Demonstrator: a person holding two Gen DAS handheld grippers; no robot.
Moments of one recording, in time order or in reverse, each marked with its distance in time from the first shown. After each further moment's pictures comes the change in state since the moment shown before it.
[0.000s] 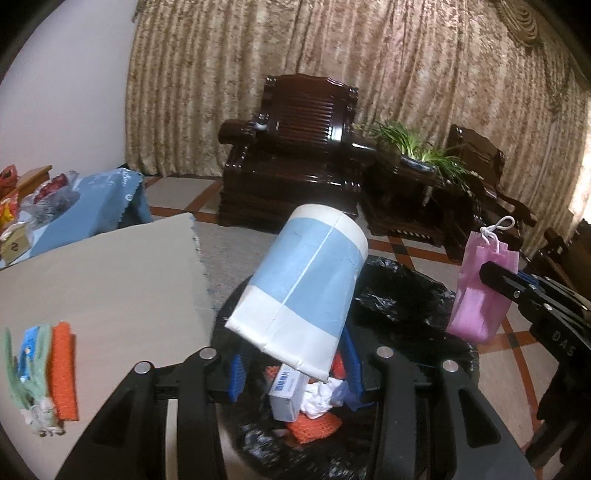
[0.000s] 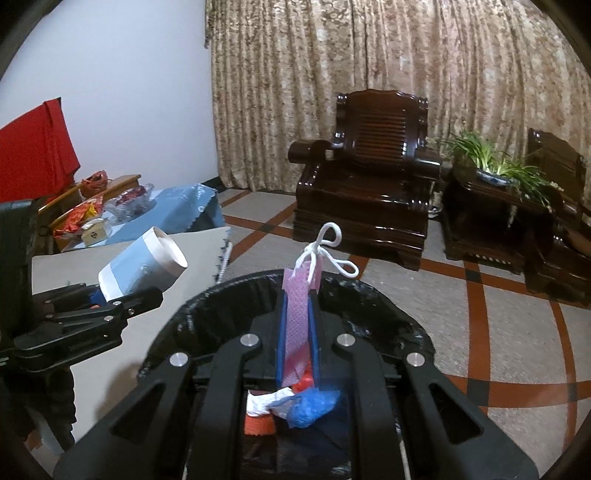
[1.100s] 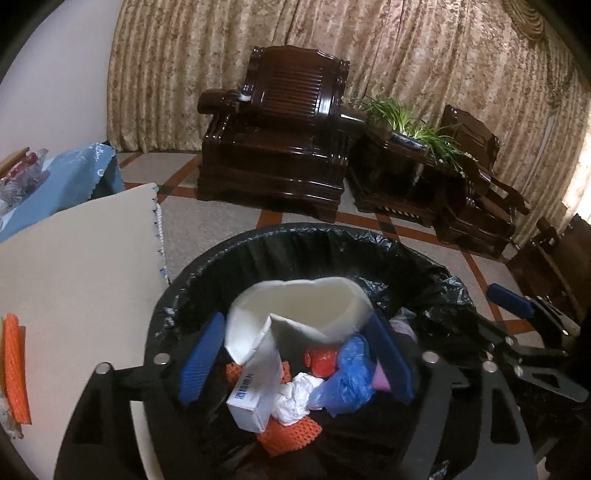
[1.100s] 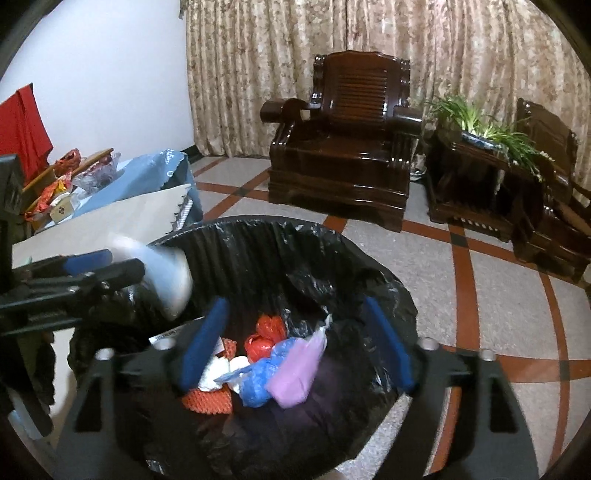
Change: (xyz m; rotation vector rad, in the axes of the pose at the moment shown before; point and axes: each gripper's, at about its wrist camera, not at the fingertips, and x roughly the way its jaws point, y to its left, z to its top) left arm 0.055 -0.013 -0.007 -0.013 0.091 -0.057; right arm 0.049 -0.039 -0.038 0.026 0.129 -0.072
